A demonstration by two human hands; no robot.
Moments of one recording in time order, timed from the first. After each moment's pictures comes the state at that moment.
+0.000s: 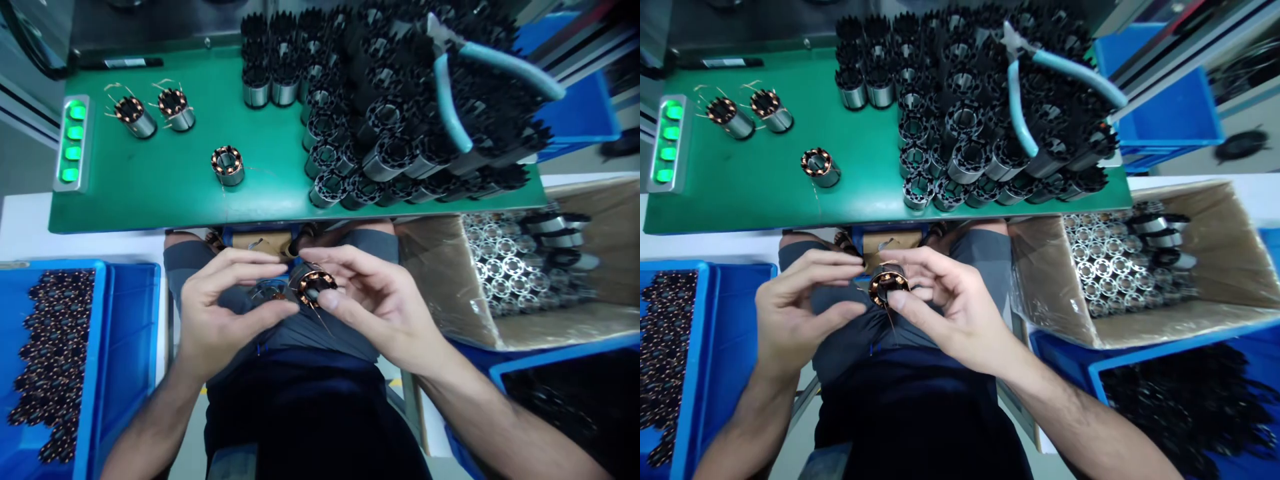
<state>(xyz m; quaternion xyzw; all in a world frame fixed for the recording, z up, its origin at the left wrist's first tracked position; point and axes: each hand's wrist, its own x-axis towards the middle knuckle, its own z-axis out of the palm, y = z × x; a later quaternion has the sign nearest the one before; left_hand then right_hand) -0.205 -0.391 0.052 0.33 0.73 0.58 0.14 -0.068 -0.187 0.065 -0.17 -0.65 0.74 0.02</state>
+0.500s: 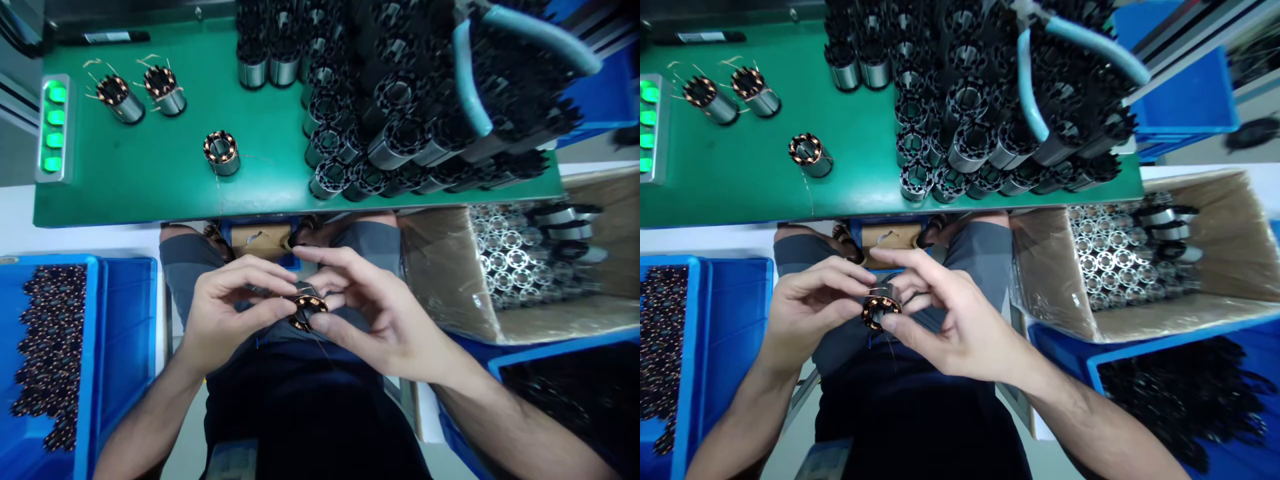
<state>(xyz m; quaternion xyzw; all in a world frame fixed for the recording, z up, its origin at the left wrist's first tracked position) -0.200 -0.389 0.042 0.27 0.65 0.63 0.32 -0.057 -0.183 0.062 -0.10 -0.68 0.72 -0.02</state>
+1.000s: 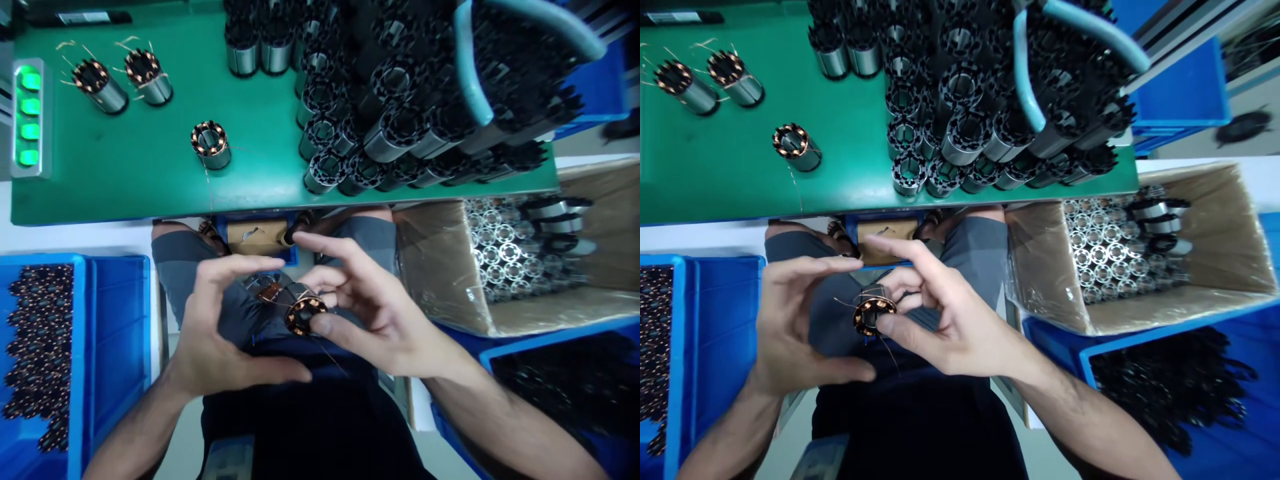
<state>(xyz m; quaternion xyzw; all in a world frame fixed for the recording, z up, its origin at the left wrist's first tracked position) -0.185 -0.405 0.030 0.36 0.69 0.59 0.21 -0.052 -0.182 0.062 -0.09 -0.62 0.78 -0.05</state>
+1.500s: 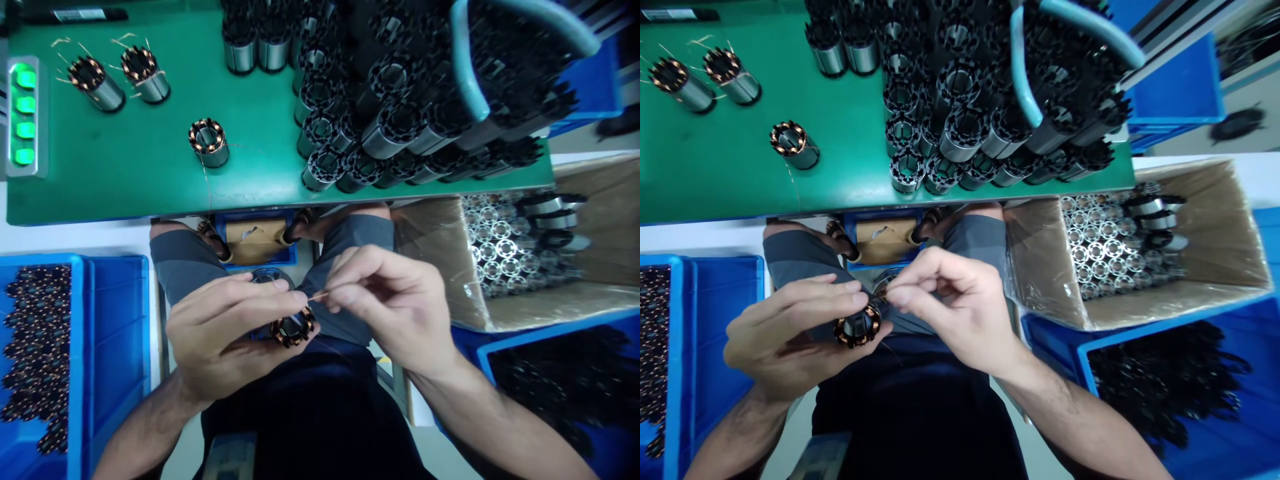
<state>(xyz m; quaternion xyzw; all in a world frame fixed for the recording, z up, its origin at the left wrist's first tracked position) -0.184 -0.387 0.051 0.49 0.72 0.48 -0.03 -0.061 -0.187 0.055 -0.16 -0.67 0.70 0.18</state>
